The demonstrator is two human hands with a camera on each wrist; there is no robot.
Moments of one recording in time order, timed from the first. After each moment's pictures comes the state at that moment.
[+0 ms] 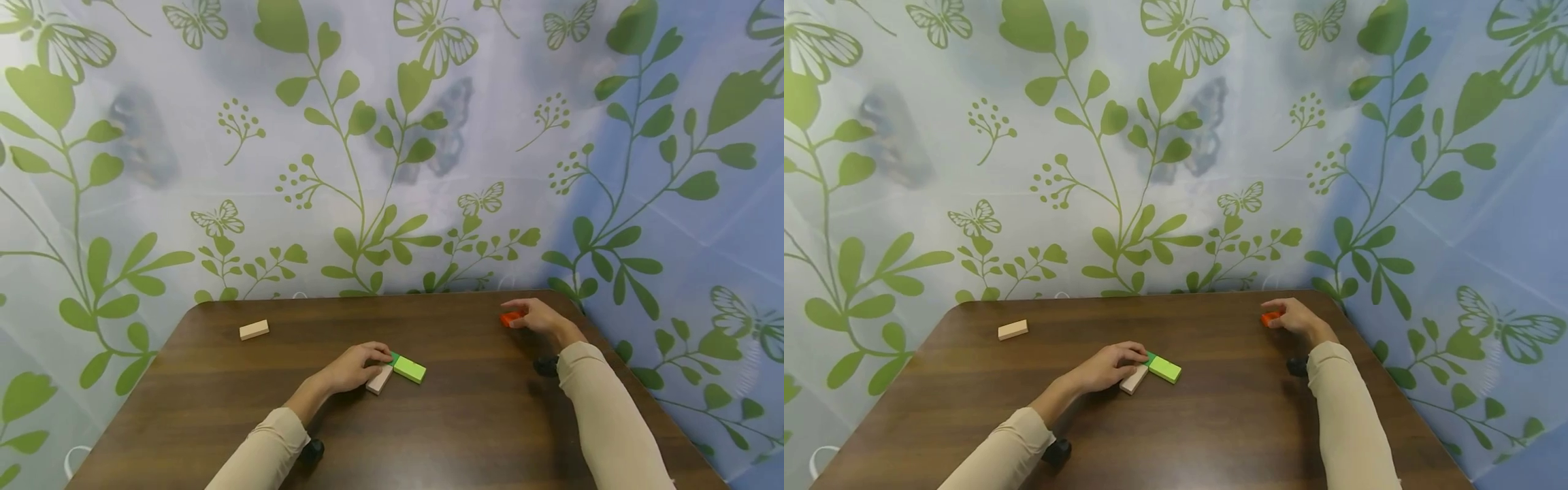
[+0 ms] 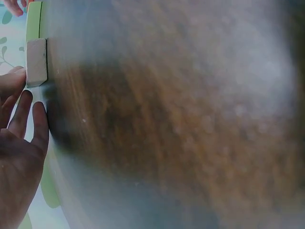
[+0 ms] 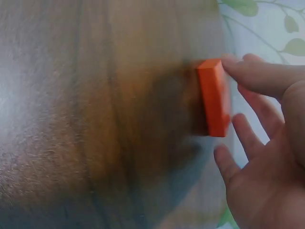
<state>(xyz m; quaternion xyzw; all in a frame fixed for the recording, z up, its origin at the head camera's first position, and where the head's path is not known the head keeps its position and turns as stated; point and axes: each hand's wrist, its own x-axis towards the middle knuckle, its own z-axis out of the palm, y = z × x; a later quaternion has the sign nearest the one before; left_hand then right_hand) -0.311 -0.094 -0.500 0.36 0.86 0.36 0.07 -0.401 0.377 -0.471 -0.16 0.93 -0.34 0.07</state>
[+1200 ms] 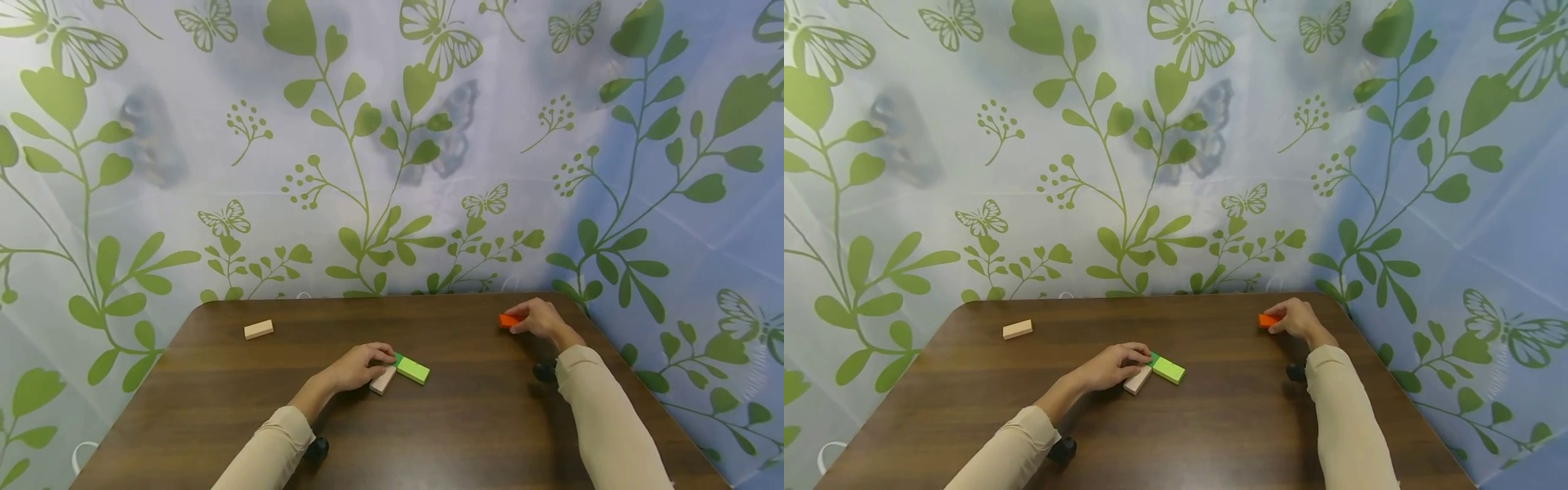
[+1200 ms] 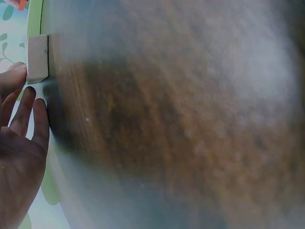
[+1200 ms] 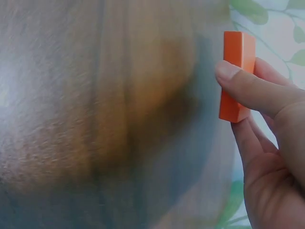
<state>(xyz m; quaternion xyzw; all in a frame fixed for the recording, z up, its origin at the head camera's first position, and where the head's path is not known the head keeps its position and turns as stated) -0.311 -0.094 -0.497 0.36 0.86 0.35 0.08 -0.404 0.369 -0.476 -0.10 0.96 -0.26 0.01</state>
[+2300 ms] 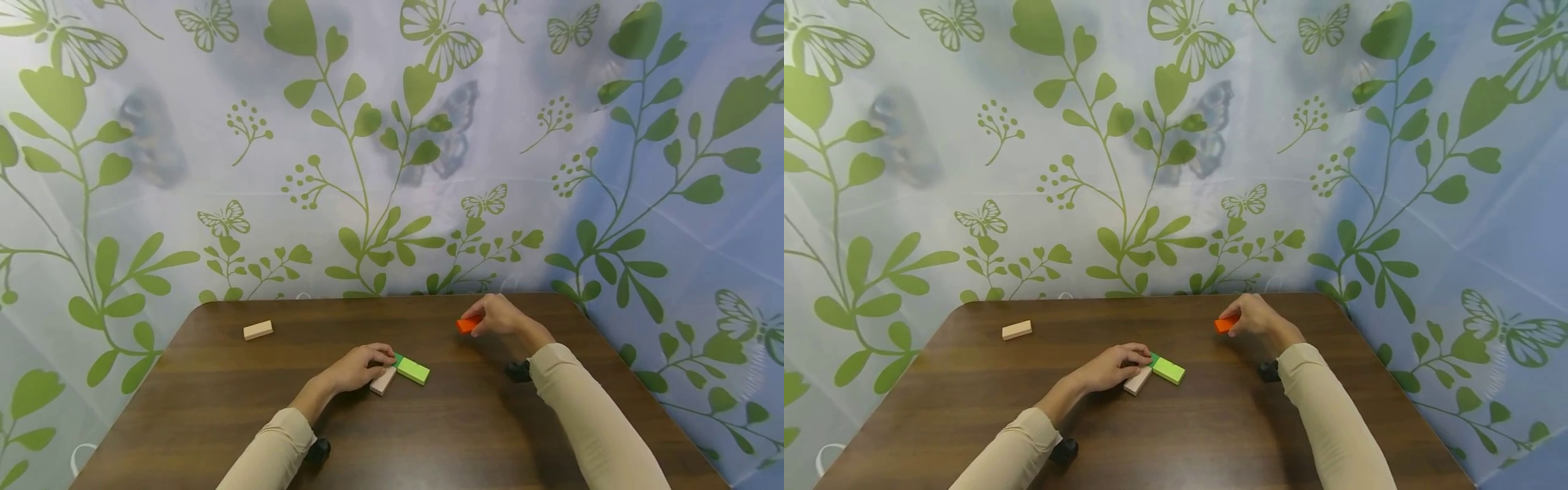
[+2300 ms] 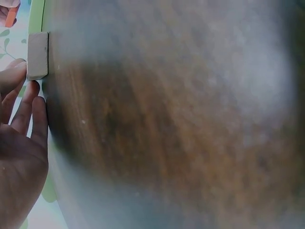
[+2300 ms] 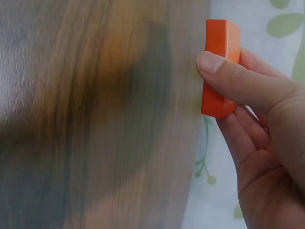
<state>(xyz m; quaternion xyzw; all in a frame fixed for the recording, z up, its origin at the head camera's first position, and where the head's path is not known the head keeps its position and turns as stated) -0.311 -0.097 -0.502 0.37 0.85 0.37 0.07 -0.398 0.280 -0.446 -0.27 0.94 -0.22 0.03</state>
